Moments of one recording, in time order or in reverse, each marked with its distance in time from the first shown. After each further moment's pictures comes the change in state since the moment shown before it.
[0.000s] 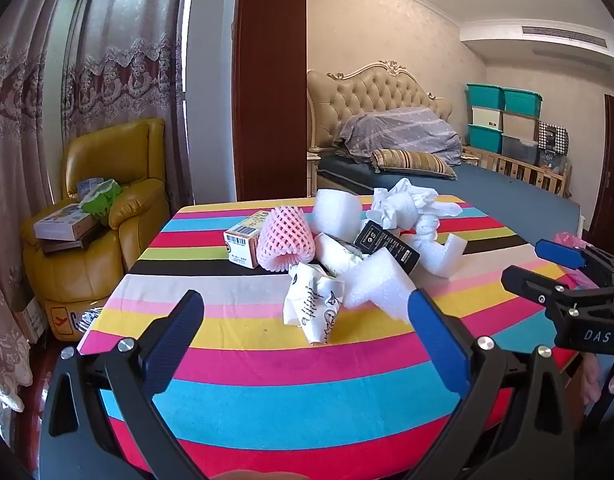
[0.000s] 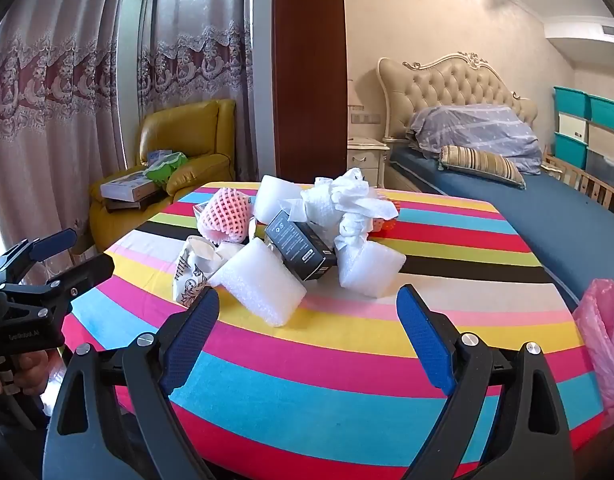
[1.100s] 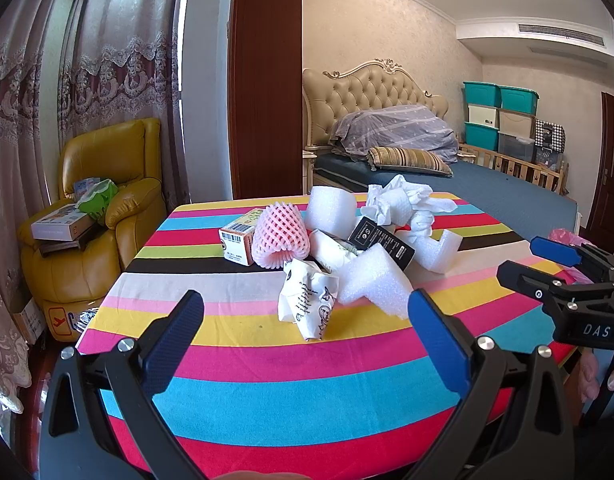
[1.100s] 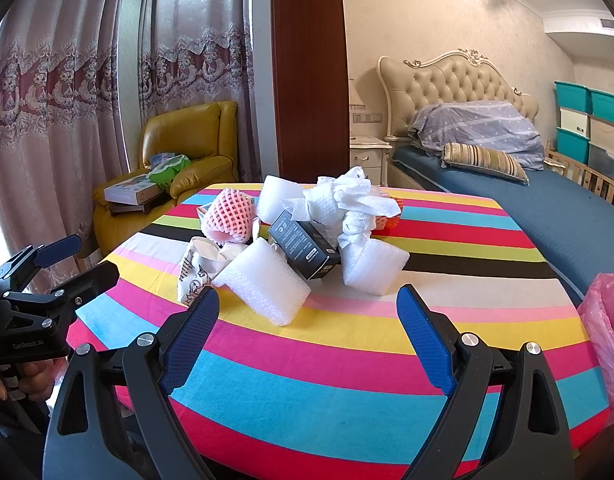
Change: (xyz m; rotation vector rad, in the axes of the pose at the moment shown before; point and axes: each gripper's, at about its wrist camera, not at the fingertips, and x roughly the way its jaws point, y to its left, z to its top) left arm -0.002 -0.003 -0.002 0.006 0.006 -0.010; right arm 0.000 -0.003 -0.001 0.008 0.002 0.005
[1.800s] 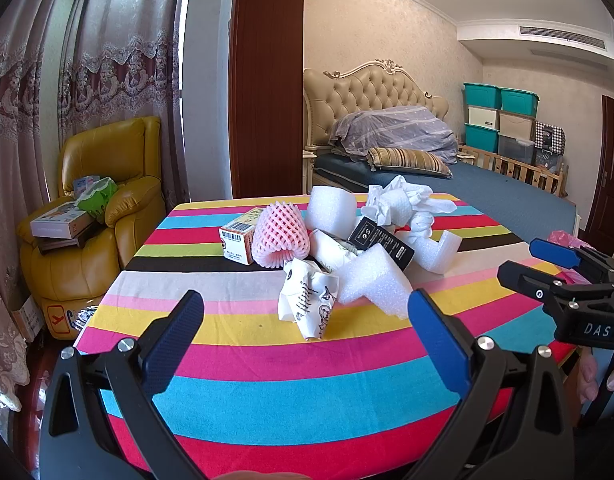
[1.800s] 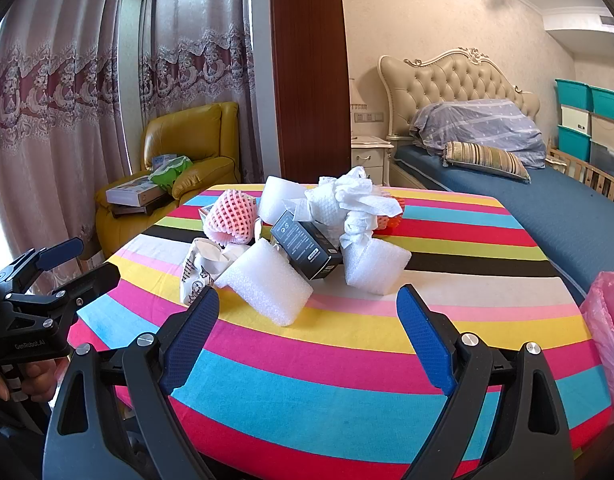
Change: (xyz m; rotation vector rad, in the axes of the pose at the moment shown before) left arm -0.001 0.000 -0.001 -0.006 0.001 -0.001; right arm 0.000 0.006 0.000 0.005 0.001 0.006
